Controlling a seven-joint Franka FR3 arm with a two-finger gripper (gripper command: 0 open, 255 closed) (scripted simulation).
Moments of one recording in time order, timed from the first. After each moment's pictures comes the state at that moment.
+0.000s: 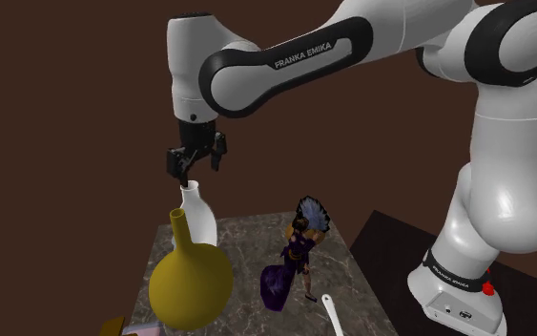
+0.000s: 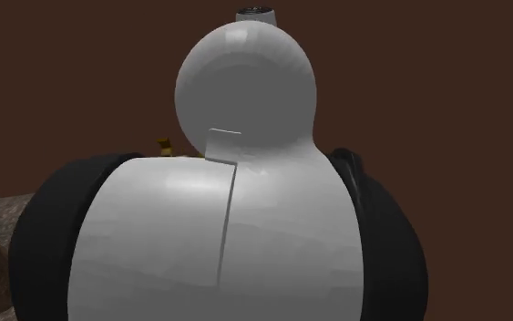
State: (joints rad) arm 0.23 0.26 0.36 -1.67 -0.18 2.01 0.63
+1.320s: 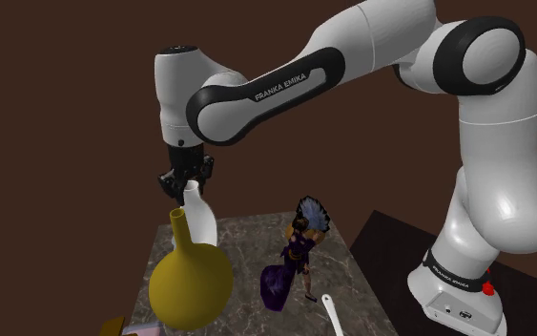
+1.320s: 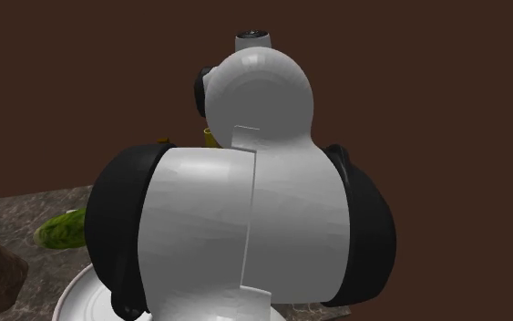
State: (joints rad) arm 0.26 0.39 0.36 -1.62 -0.22 2.08 0.67
